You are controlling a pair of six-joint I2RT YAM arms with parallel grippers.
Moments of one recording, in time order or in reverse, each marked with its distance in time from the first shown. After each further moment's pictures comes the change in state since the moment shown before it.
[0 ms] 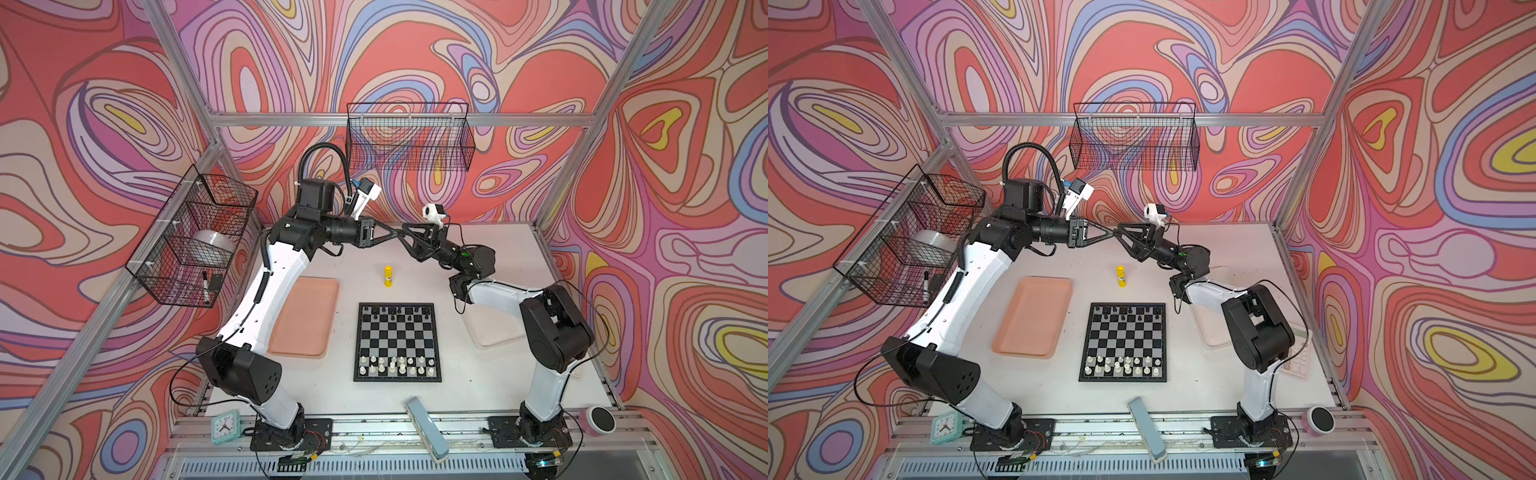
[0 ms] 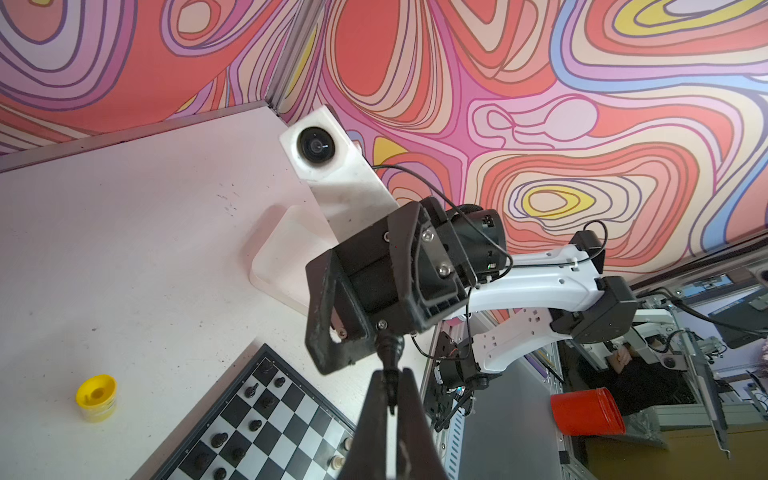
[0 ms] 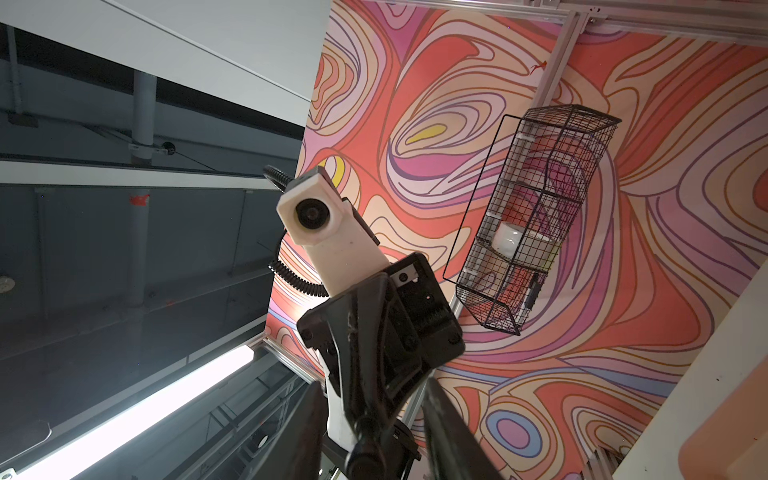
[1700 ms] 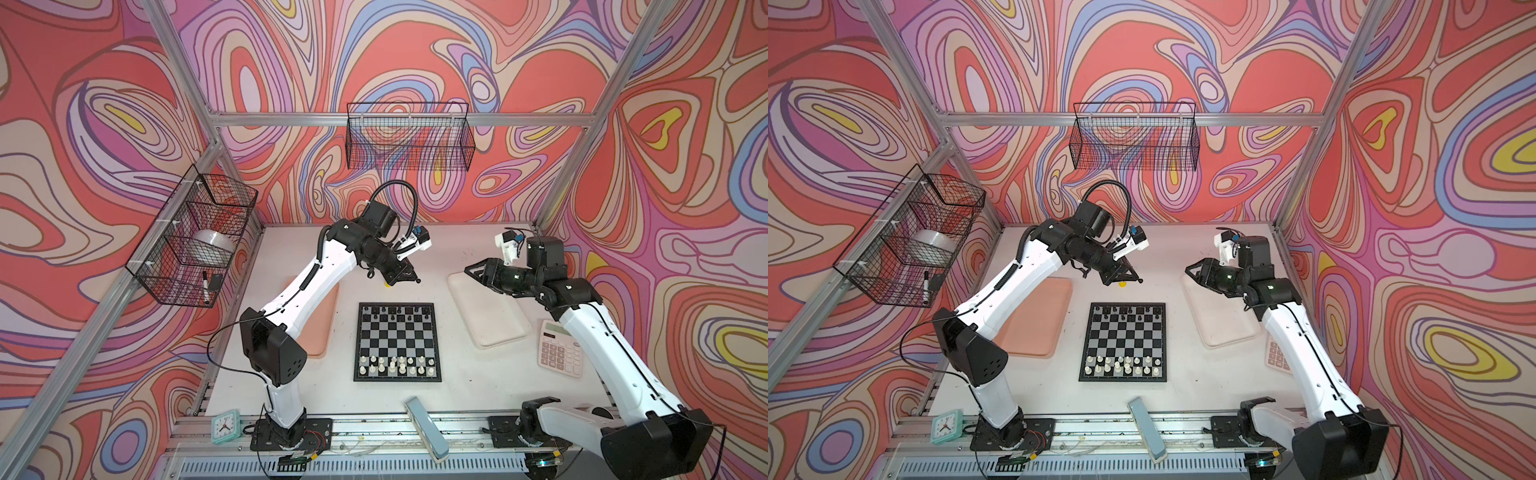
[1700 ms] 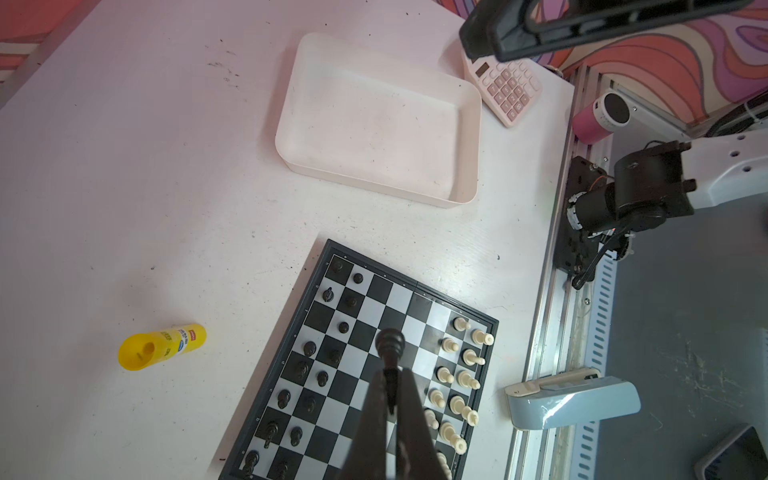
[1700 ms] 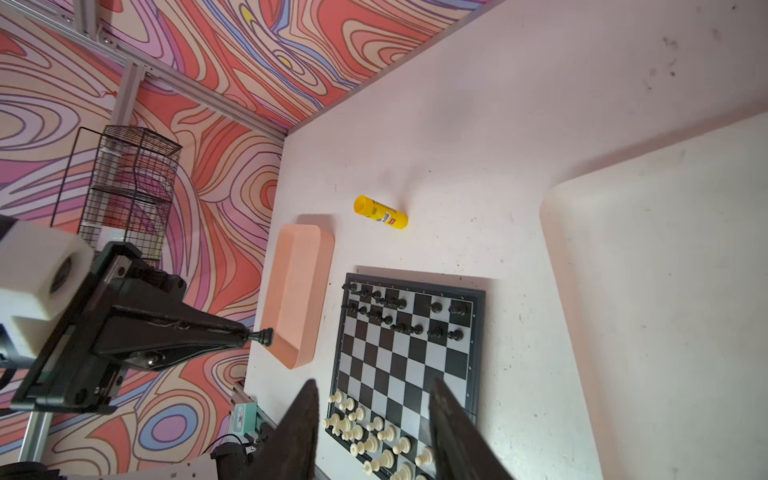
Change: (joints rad) left arm -0.288 0.200 0.106 -0.375 -0.460 0.564; right arm -0.319 -0.717 -0.045 -2.115 0.223 -1.360
